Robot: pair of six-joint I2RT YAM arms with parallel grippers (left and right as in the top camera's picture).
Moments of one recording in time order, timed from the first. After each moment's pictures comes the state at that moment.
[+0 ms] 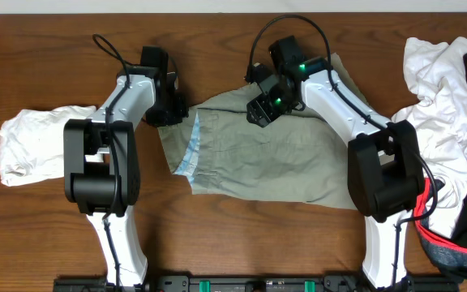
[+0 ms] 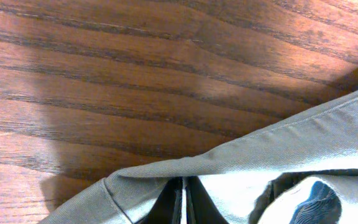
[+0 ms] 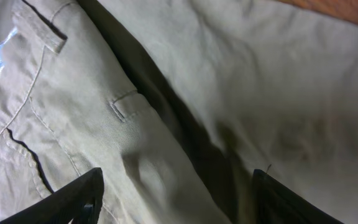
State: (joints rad) left arm -0.08 2.14 1.50 -0.79 0.18 -0.23; right arm 0.40 2.17 1.69 -0.79 -0.35 -0.25
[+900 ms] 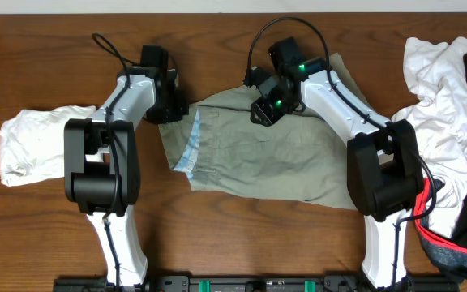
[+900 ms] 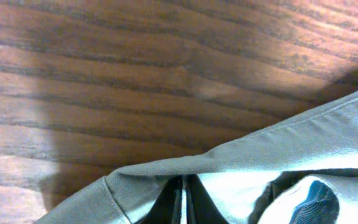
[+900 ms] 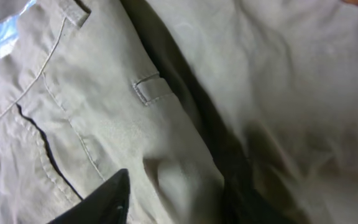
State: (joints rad) left arm -0.08 2.14 1.50 -0.74 0.18 -0.23; right arm 0.40 2.17 1.69 -0.82 -0.38 -0.31
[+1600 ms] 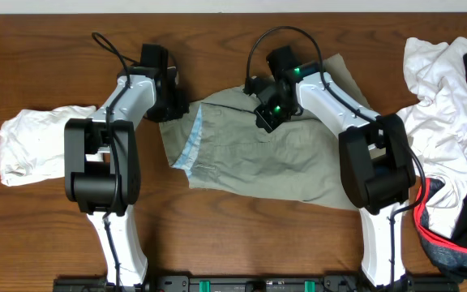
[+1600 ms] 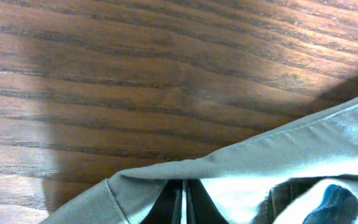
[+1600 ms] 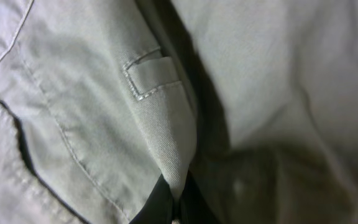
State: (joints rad) left arm -0.08 2.15 1.50 -0.70 0.18 -0.23; right arm 0.40 2.24 1.69 -0.86 -0.38 -0.31
